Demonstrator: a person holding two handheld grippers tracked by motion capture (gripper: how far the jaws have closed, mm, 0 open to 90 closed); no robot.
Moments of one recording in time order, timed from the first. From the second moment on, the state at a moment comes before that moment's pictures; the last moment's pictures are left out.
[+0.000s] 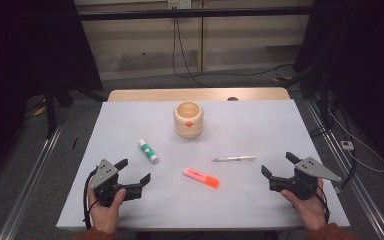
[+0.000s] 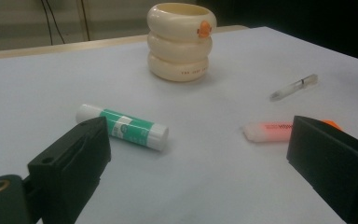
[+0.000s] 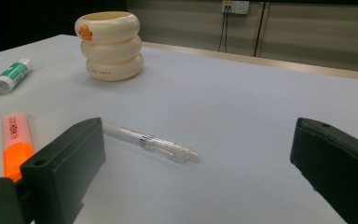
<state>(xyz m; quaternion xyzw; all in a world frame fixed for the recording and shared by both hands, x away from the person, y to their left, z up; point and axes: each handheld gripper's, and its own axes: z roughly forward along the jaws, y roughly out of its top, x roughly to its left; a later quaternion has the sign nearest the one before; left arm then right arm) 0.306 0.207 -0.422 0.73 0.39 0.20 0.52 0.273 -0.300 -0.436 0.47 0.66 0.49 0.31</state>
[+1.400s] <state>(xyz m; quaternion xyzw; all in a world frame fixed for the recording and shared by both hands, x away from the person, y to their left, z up) 0.374 0.162 -0.395 0.76 0.36 0.16 0.51 0.274 -0.293 -0.435 0.45 0.68 0.50 0.29</state>
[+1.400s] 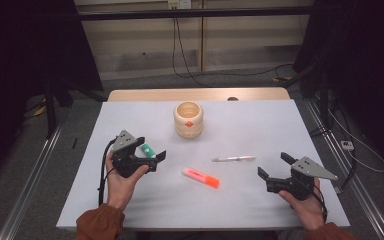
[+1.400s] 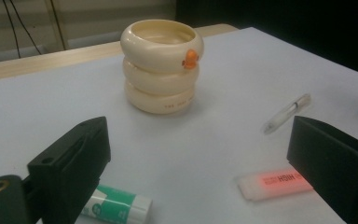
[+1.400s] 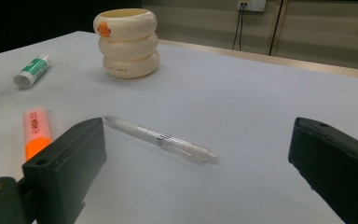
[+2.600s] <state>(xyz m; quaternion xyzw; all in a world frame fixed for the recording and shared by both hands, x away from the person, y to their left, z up) 0.492 0.102 -0.371 0.78 0.37 0.16 0.48 0.276 -0.294 -0.436 0.45 0.68 0.50 0.28</state>
